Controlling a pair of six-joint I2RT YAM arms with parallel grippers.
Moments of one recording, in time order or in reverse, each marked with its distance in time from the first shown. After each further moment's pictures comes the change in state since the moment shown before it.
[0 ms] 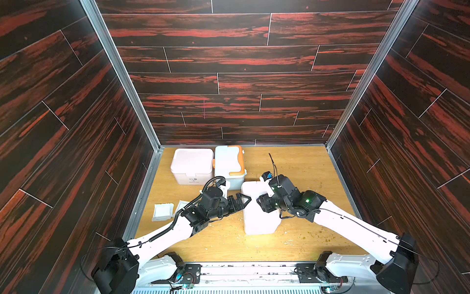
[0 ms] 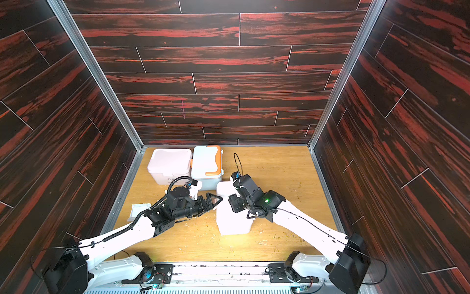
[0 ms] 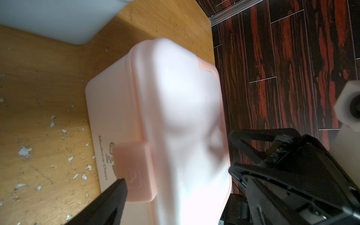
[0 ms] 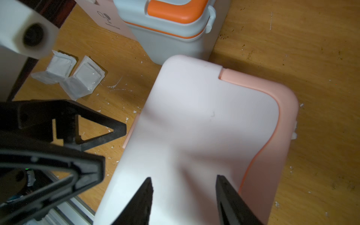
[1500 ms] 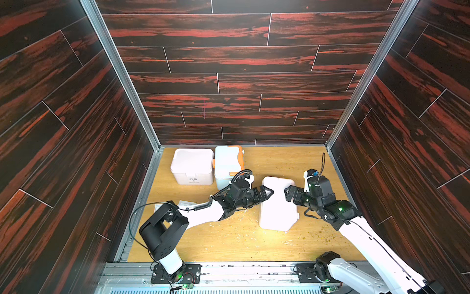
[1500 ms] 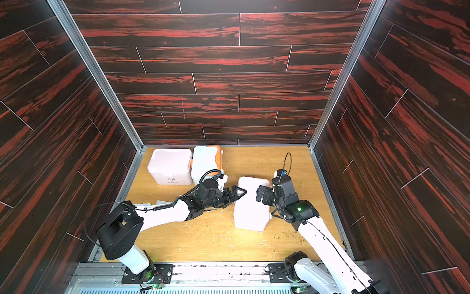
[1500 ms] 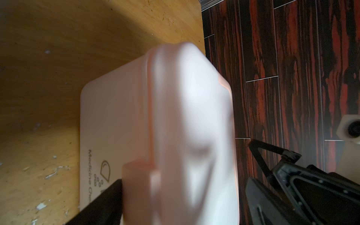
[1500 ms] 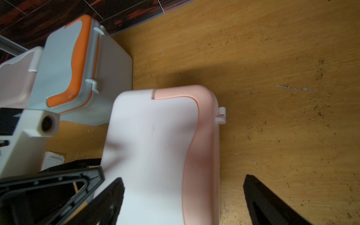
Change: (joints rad) left arm -0.112 0.518 0.288 0.288 -0.003 -0.086; right arm -0.409 -0.303 -0.187 -0.009 0.003 0.180
